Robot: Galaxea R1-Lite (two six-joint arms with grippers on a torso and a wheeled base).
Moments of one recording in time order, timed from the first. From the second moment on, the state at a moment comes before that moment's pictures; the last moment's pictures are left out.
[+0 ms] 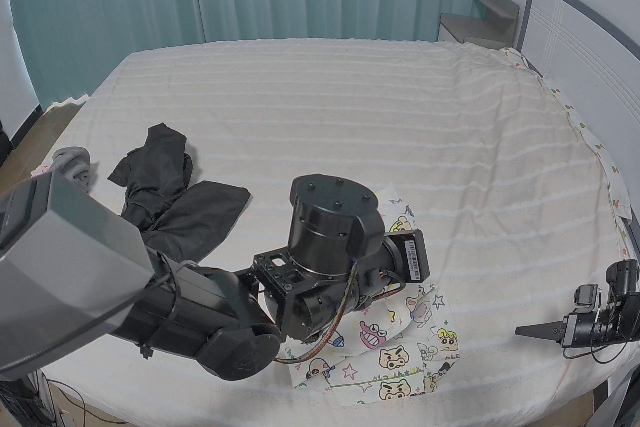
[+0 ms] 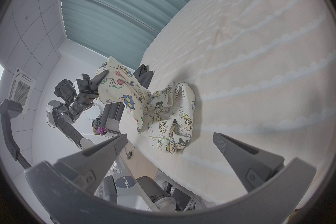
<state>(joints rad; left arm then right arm) -0.90 2.03 -1.05 -0.74 0.12 -0.58 -0.35 1.83 -0.11 -0.72 1.07 -0.07</state>
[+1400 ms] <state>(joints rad) -0.65 1.73 -0.57 -0.74 0.08 -0.69 -0.22 1.81 -0.18 -0.72 1.03 0.13</state>
